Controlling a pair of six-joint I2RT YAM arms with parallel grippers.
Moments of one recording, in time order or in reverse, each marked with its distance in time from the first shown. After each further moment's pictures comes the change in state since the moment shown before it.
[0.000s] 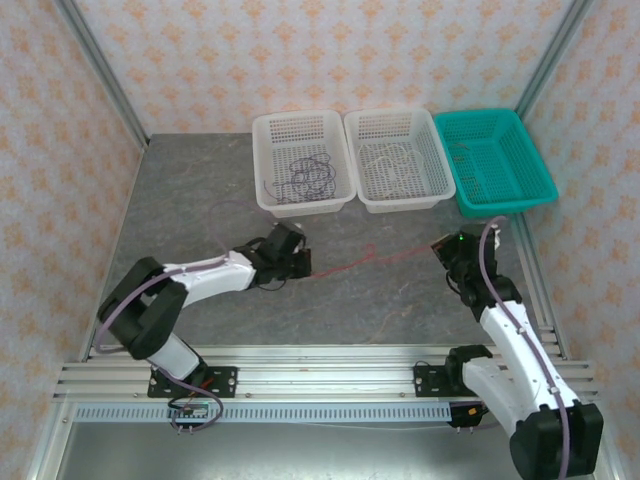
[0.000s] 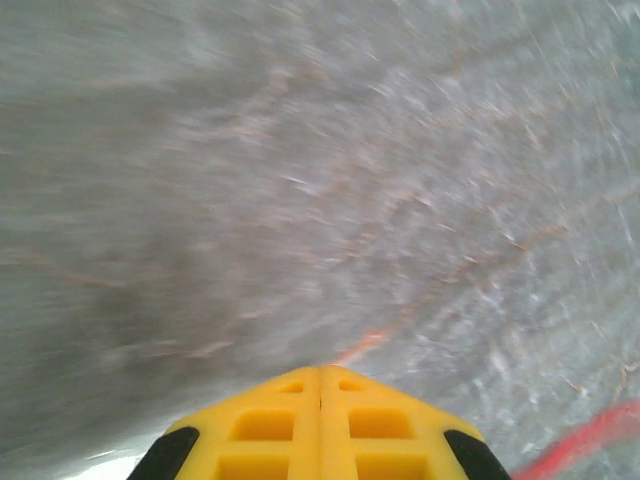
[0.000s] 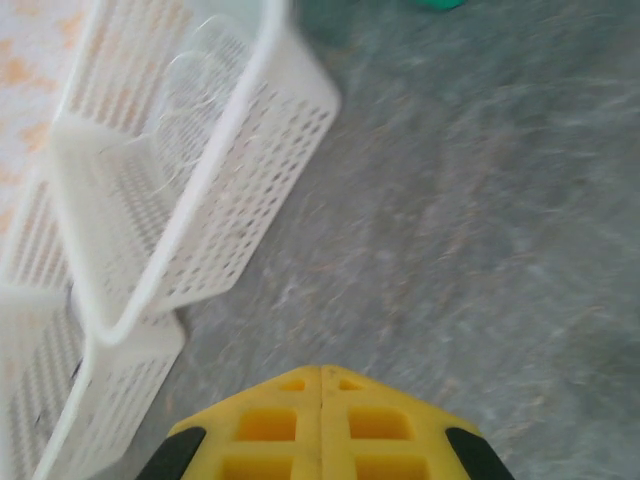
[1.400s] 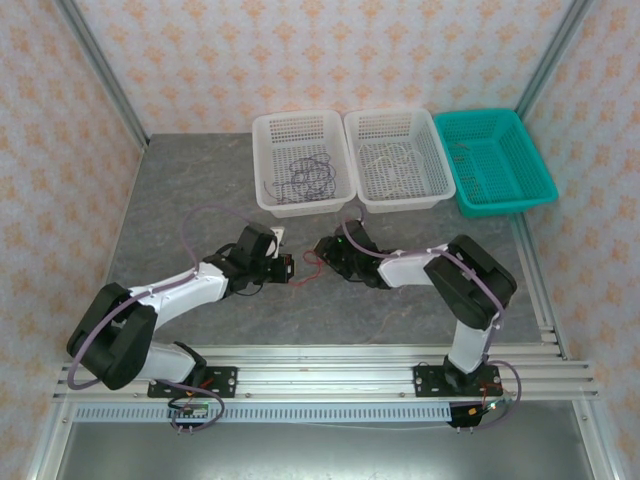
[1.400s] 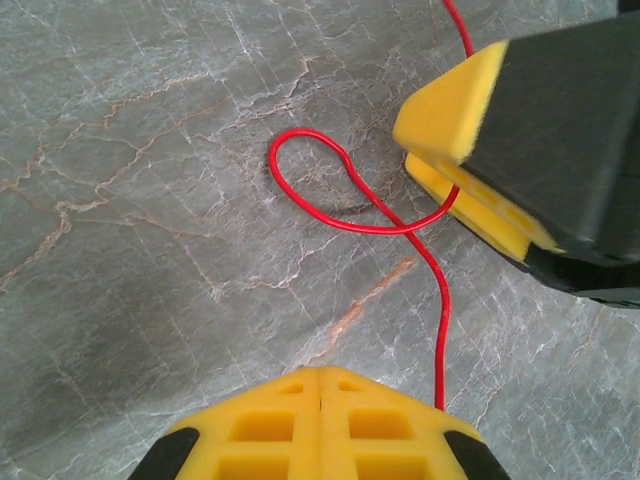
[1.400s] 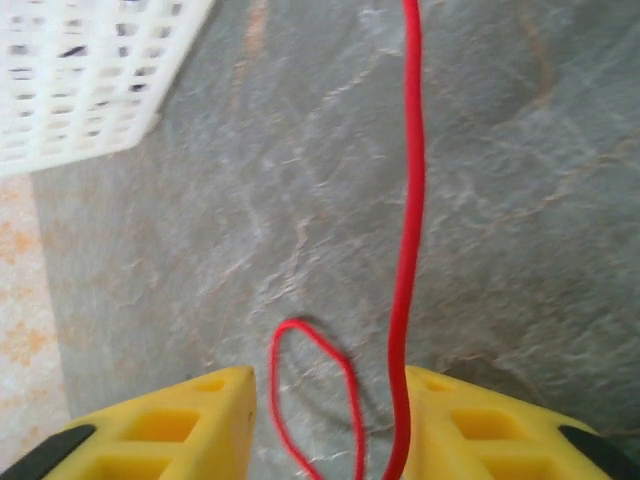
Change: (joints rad) left arm 0.089 -0.166 -0.132 0.025 0.164 0.198; right arm 0.650 0.998 0.241 0.706 -0.132 0.204
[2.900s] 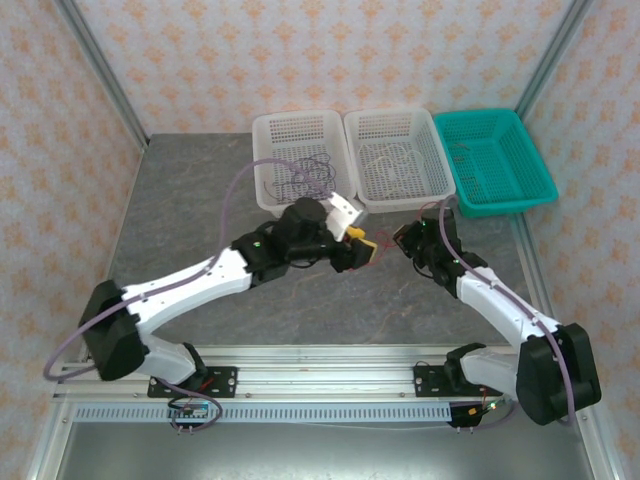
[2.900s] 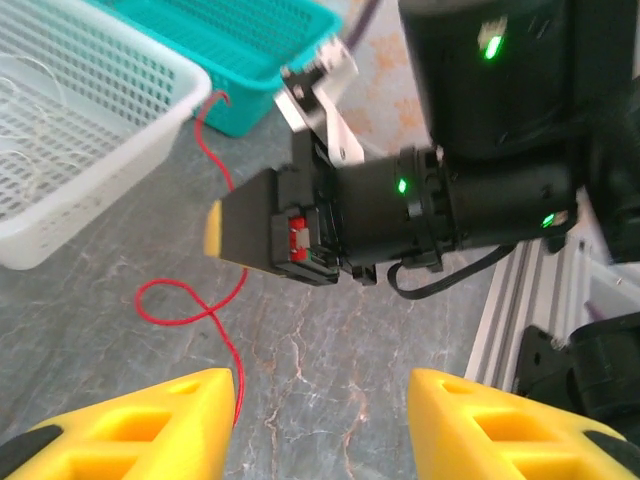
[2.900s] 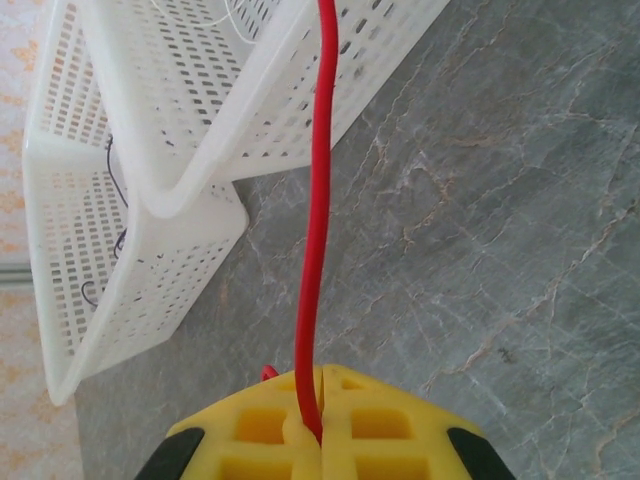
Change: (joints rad) left arm -0.356 0.100 0.505 0.000 0.024 0.314; right arm -0.414 -0.661 -0.168 -0.451 -0.024 -0.170
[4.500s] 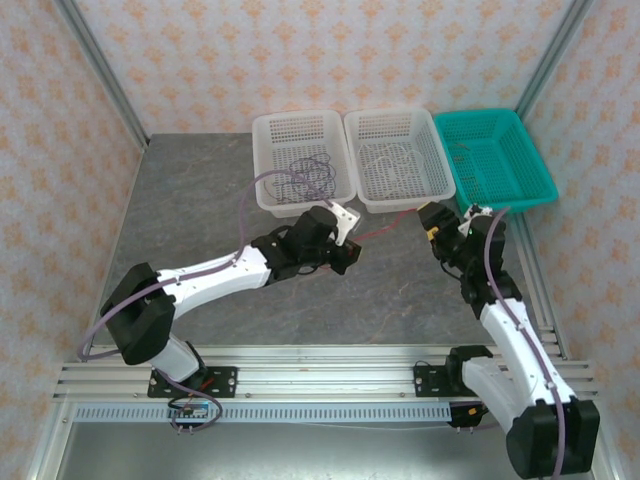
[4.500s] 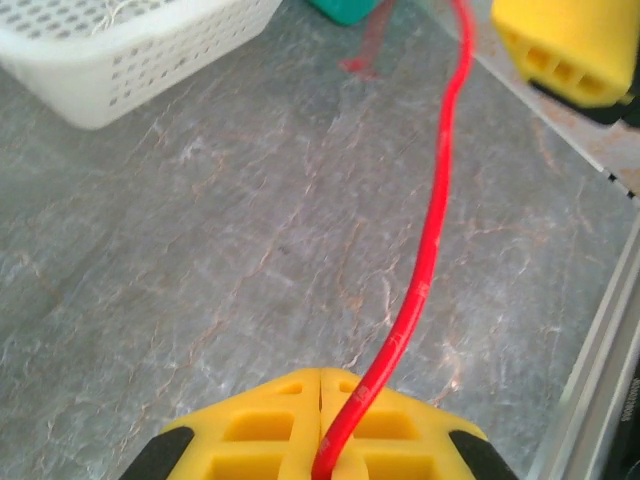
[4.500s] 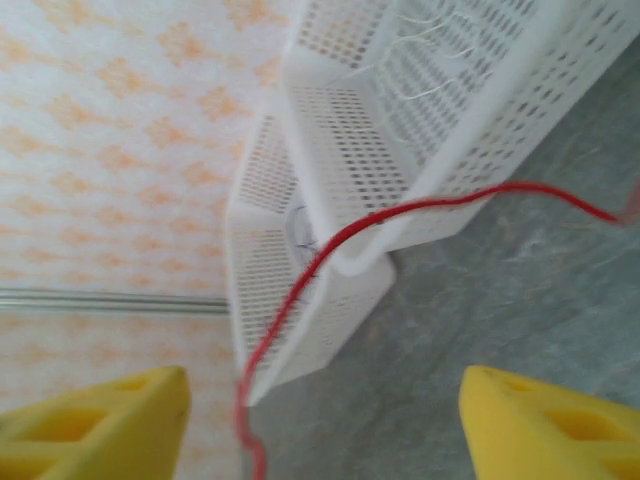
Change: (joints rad) left arm 0.037 0.093 -0.051 0.000 -0.098 -0.102; right arm -0.240 -0.338 -0.086 0.089 -0.232 0.062
